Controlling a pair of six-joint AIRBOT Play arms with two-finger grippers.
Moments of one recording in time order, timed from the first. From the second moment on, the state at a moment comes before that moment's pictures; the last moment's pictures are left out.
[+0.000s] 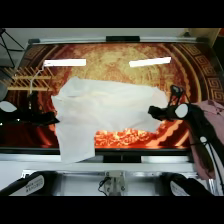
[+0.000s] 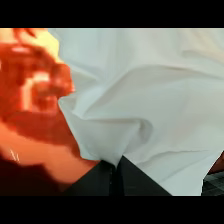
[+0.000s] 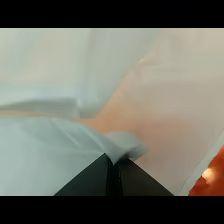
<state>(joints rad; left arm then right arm) 0.23 -1.17 0.80 1.01 -1.16 -1.22 0.09 -1.14 0.78 -1.29 0.81 1.75</state>
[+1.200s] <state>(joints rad) 0.21 -1.17 0.80 0.95 -1.13 -1.22 0.03 -1.13 0.78 -1.39 1.14 1.68</state>
